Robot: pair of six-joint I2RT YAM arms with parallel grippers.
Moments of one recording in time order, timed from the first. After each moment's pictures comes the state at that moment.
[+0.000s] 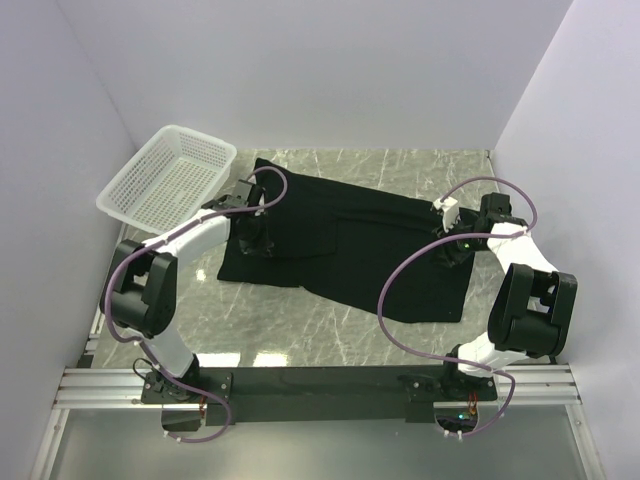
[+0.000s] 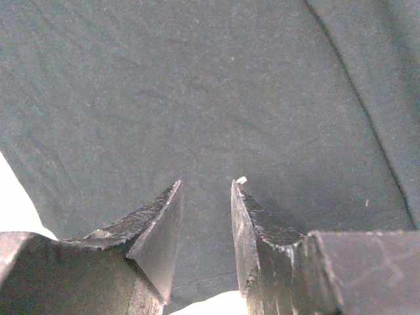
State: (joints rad) left arm -0.39 1.69 1.15 -0.55 0.11 -0.52; right arm -0.25 1.51 0.97 -0.68 -0.63 -0.84
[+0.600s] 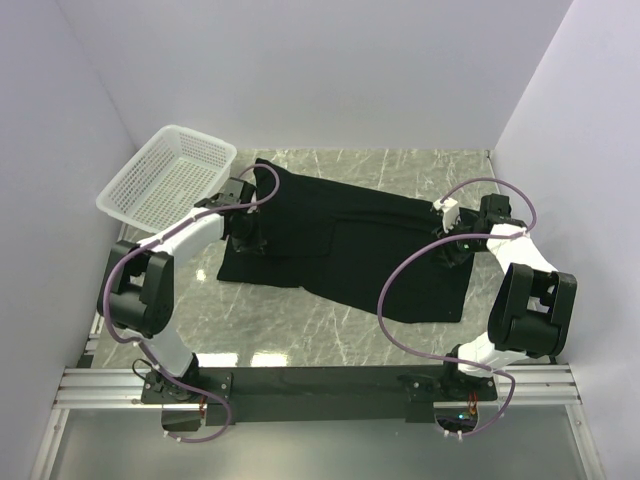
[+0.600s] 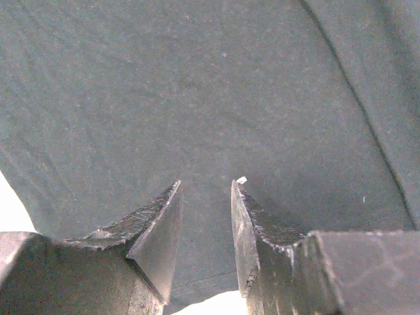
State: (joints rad) left arm -0.33 1.68 1.15 -0.56 0.09 -0.49; right arm -0.25 1.51 0.96 -0.65 -0.62 -0.83
